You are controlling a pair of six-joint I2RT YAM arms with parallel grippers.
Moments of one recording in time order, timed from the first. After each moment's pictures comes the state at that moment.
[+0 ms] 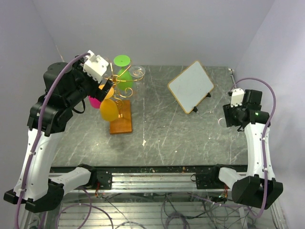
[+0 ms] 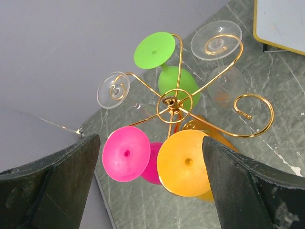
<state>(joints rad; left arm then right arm) -0.36 1.08 1.67 -0.83 0.06 0.47 -0.22 1.05 1.07 -0.93 -0.01 -0.43</state>
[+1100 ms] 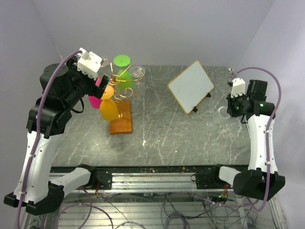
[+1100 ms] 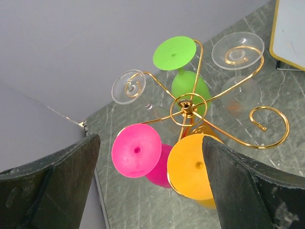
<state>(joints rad) -0.33 1.06 1.65 -0.77 0.00 0.40 -0.22 1.15 1.21 -0.98 -0.18 -0.44</state>
